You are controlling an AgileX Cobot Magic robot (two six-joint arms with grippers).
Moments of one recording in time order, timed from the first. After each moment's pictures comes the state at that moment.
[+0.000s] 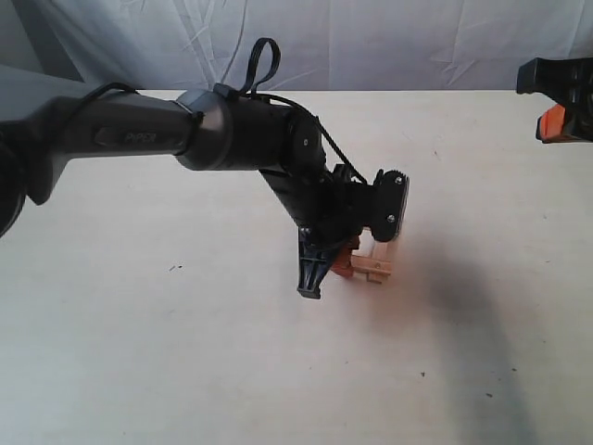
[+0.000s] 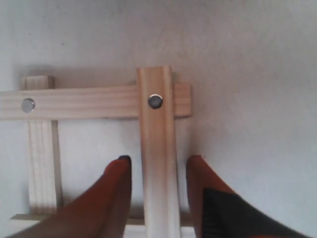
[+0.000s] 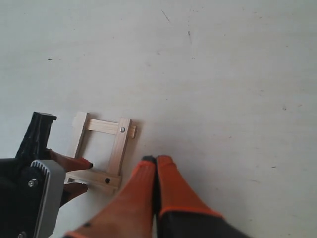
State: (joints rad) left arm -0.61 2.19 -1.53 -0.34 0.65 1.37; right arm 0.09 1.22 -0.93 0.29 0.69 0.02
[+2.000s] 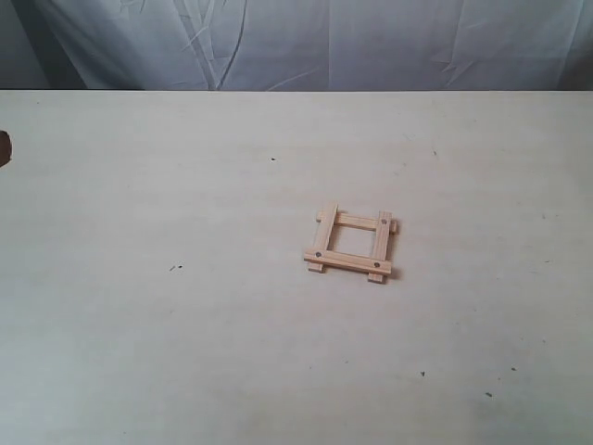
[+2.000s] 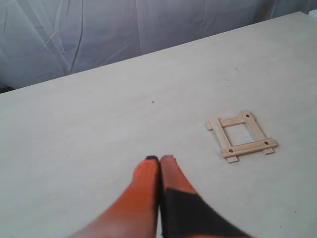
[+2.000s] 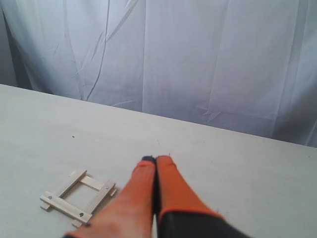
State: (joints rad) left arm -0.31 0.61 -0.65 -0.08 0.54 0.07; right arm 0.10 0.10 -0.51 0.23 0.66 -0.26
